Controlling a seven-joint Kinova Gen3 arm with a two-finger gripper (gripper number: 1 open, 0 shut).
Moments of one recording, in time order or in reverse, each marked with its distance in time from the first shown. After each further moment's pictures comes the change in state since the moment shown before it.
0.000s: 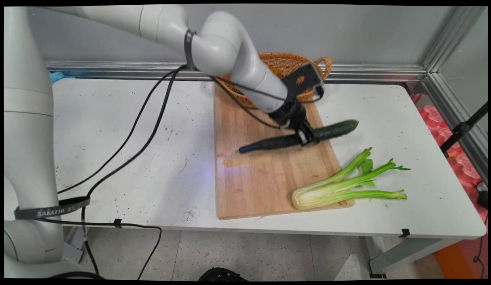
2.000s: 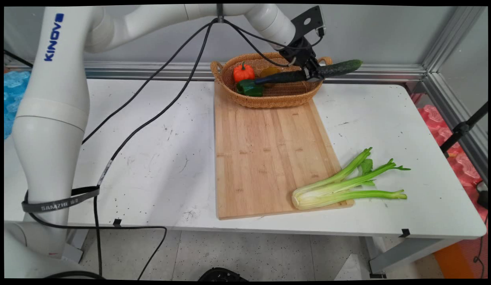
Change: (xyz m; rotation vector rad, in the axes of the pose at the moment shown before) arm 0.060 -0.191 0.023 0.120 0.090 0.250
